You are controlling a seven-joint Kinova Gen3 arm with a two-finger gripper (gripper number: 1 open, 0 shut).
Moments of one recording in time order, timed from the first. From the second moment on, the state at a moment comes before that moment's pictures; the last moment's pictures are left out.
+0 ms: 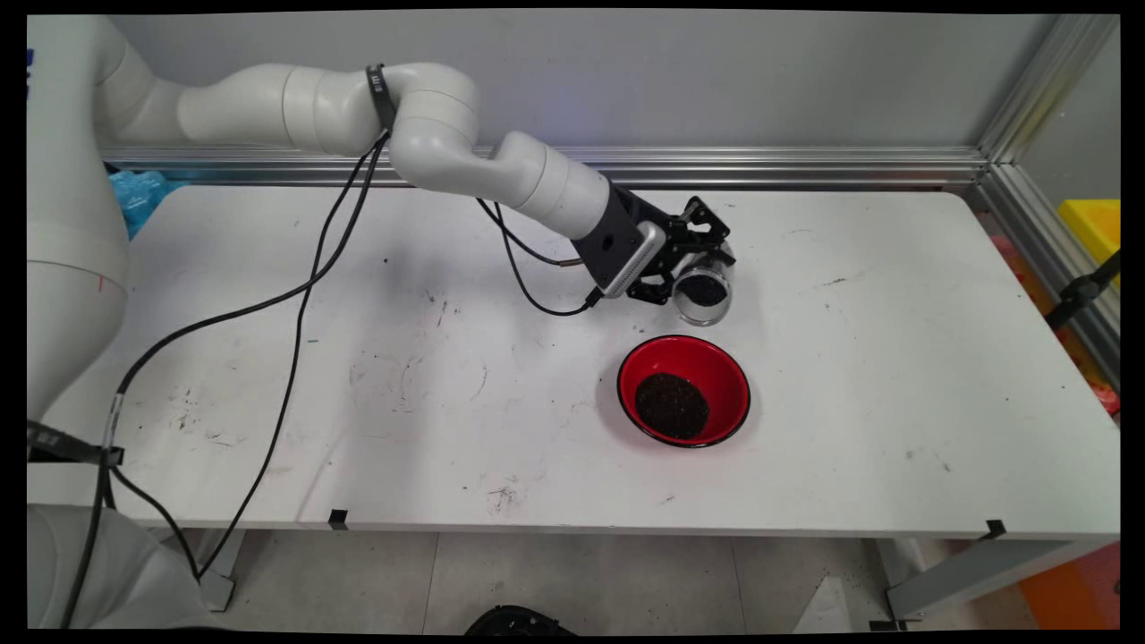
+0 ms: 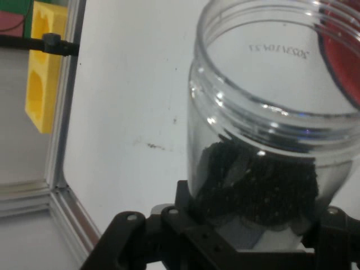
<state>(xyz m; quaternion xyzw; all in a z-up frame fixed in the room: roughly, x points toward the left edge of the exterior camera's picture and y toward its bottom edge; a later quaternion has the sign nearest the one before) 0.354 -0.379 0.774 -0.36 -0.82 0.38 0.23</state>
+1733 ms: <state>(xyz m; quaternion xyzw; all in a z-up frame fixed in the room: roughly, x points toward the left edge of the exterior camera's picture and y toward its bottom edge) 0.341 -0.368 0.773 -0.53 -0.69 0.49 0.08</state>
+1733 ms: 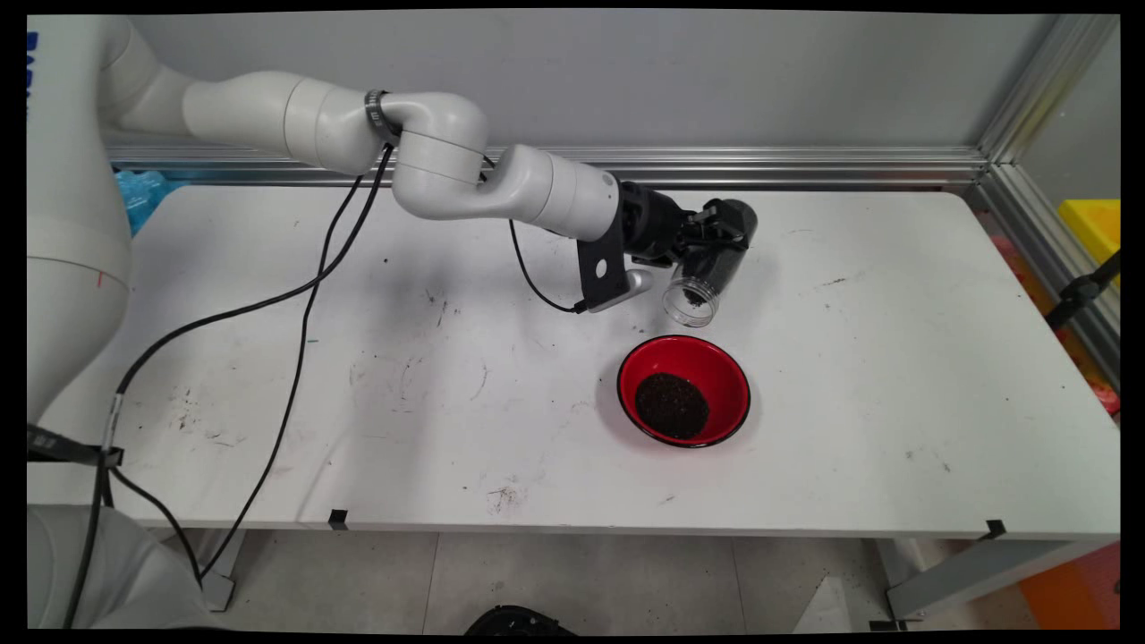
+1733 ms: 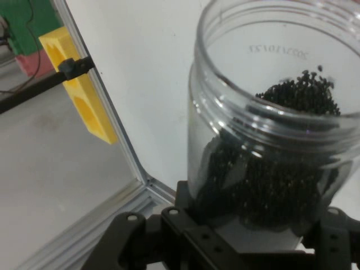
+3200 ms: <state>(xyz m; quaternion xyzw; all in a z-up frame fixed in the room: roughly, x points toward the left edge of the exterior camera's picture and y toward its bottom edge) 0.332 -0.334 0.777 -0.58 -0.63 0.52 0.04</state>
